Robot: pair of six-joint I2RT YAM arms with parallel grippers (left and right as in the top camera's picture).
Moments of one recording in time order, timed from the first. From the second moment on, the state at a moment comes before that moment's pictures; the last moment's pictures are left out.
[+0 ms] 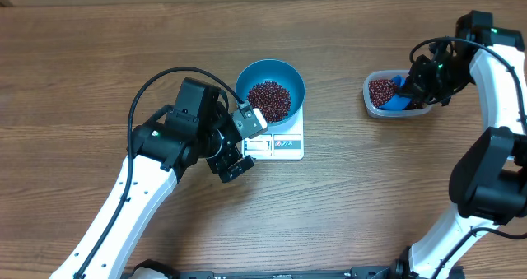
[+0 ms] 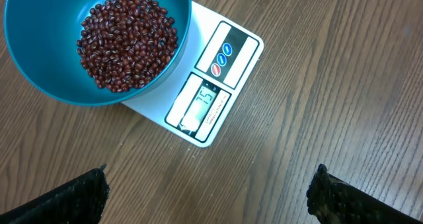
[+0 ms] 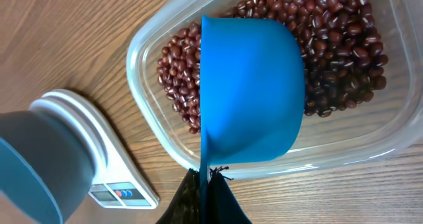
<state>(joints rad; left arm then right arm) -0.38 1.33 1.14 -0.89 0.30 0.63 -0.25 2.01 1.75 -1.24 -0.42 0.23</state>
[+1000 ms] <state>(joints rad) -0.38 1.33 1.14 -0.89 0.30 0.63 -0.35 2.01 1.75 -1.28 -0.58 0.16</state>
